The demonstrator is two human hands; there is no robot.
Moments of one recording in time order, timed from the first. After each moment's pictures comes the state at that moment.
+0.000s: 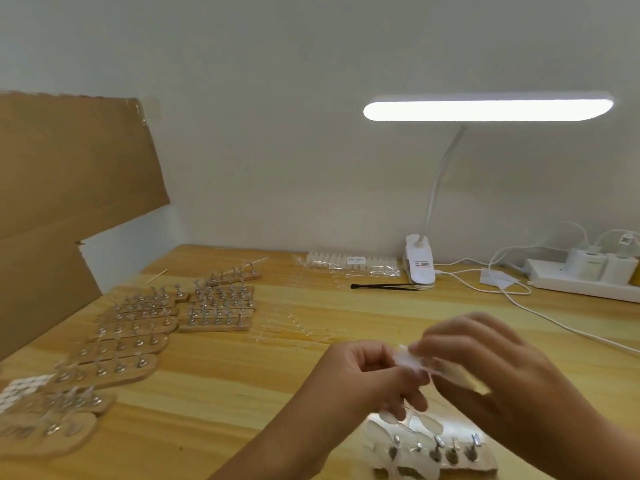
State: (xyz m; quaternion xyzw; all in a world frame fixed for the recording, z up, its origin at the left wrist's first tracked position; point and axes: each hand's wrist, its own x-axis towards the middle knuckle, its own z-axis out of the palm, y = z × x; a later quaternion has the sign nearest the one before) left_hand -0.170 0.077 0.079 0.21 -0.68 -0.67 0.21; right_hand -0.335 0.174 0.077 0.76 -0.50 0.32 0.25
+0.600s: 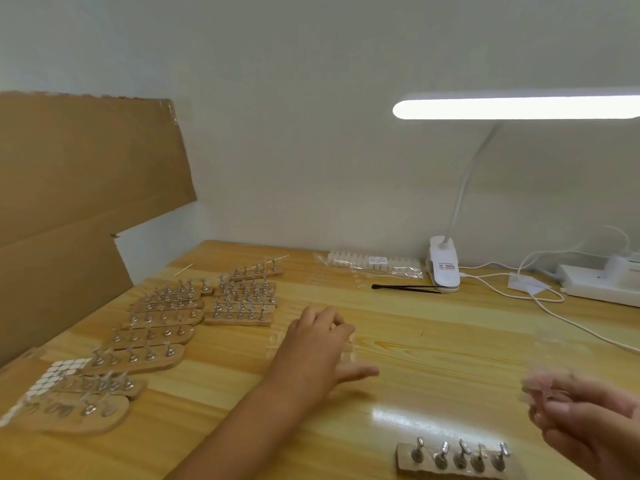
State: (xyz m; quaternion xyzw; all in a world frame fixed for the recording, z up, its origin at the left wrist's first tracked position) left_hand -0.159 -0.002 0.036 0.33 -0.93 -0.02 0.14; right_hand -0.373 0.217 0.043 0.21 -0.57 0.64 -0.47
